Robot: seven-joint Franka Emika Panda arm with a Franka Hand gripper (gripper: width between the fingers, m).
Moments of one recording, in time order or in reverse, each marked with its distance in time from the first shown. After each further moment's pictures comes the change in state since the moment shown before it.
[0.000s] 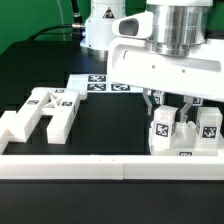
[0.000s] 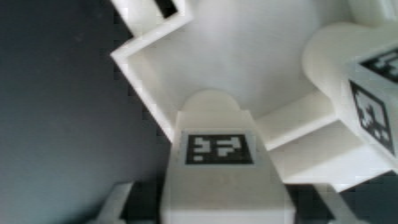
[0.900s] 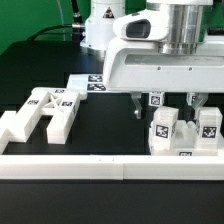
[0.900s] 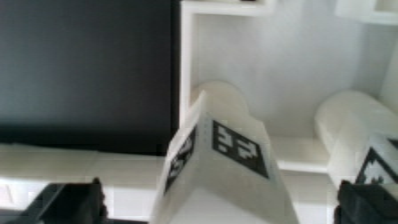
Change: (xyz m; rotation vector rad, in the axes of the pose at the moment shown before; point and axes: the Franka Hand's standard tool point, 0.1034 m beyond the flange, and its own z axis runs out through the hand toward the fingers) arm 0.004 0.001 -0.002 -0.014 0.008 -0.762
